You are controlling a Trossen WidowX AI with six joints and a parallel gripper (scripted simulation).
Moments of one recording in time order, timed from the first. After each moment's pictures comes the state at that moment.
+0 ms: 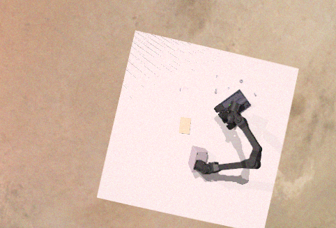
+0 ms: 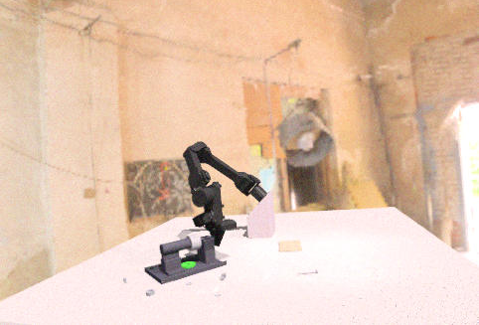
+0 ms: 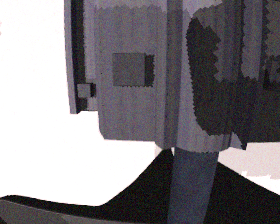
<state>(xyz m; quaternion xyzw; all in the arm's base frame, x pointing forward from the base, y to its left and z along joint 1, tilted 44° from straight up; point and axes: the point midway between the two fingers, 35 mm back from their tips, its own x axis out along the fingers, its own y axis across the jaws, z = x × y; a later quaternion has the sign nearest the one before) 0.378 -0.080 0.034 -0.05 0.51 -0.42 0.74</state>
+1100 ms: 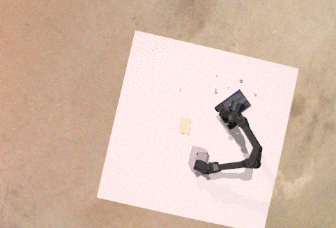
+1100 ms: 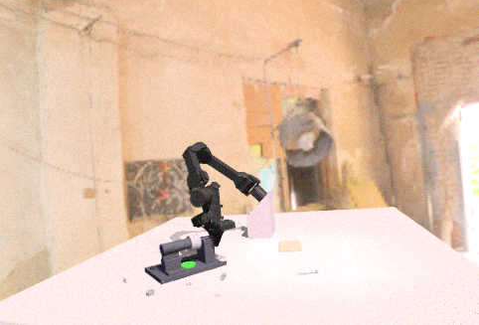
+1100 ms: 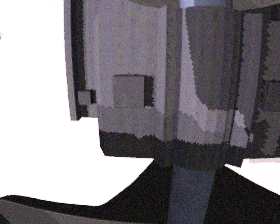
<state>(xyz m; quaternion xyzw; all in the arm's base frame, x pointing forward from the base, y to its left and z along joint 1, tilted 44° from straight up) 0.383 -0.082 0.036 -0.05 0.52 -0.42 0.74</state>
